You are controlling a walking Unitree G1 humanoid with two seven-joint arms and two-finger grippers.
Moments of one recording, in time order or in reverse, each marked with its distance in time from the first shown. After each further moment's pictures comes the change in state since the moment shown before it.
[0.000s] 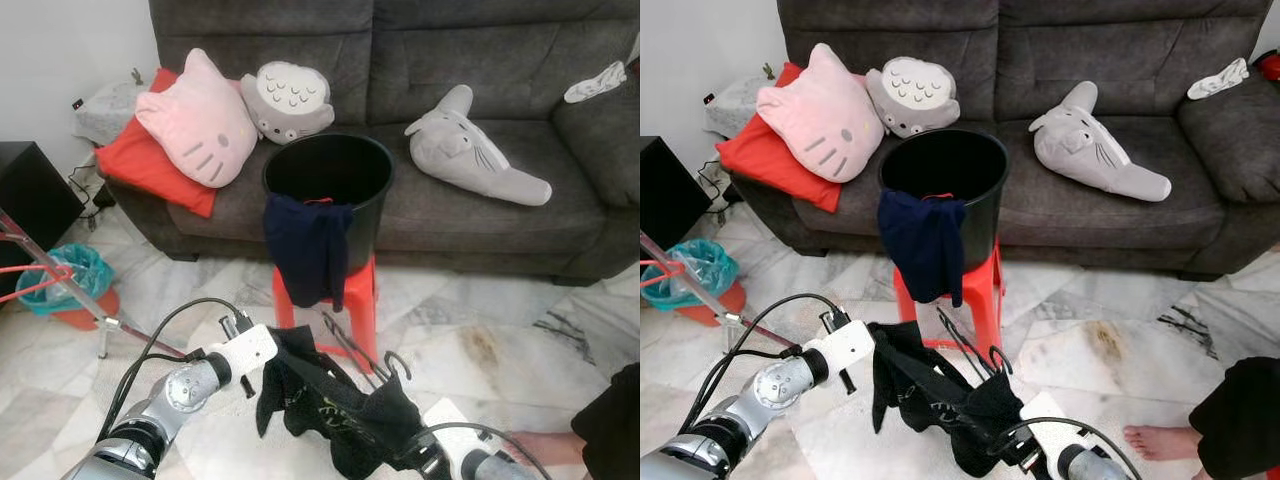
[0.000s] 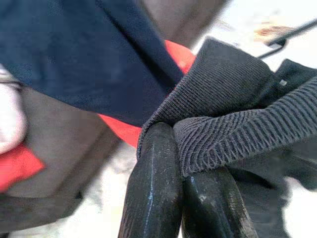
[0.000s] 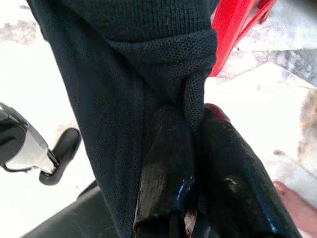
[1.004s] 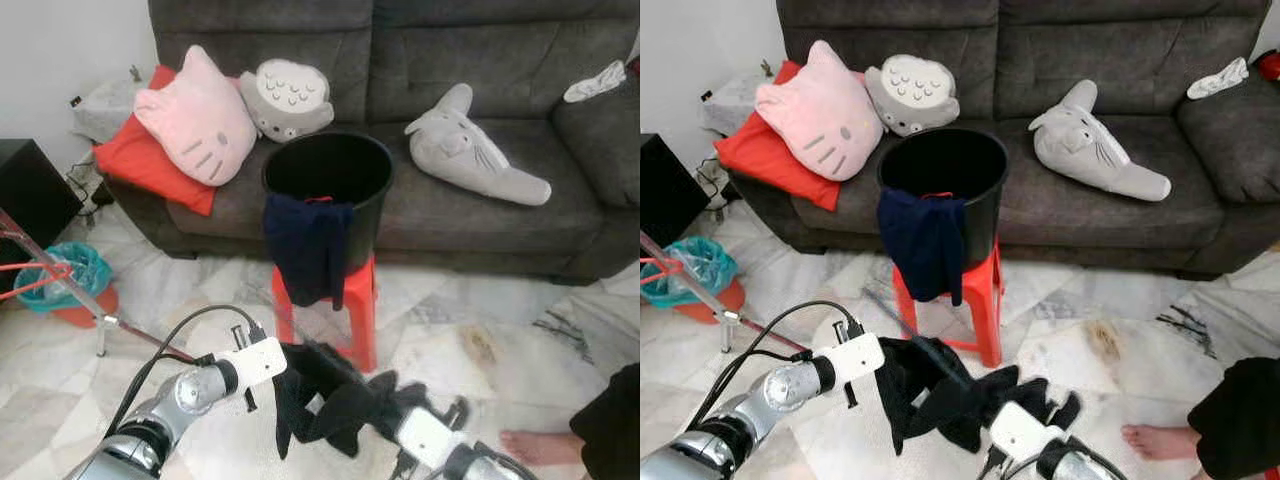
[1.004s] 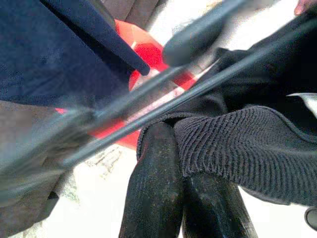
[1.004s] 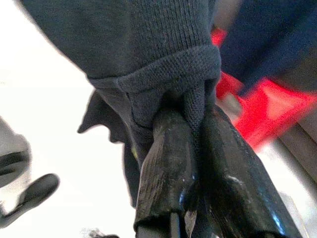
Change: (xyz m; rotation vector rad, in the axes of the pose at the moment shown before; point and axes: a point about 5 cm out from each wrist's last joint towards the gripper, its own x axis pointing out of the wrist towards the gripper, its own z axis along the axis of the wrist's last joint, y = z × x) left arm 0.001 -0.022 -0.006 0.047 0.069 -0.225; right arm -0.021 0.029 0.035 -0.438 -0.418 0.173
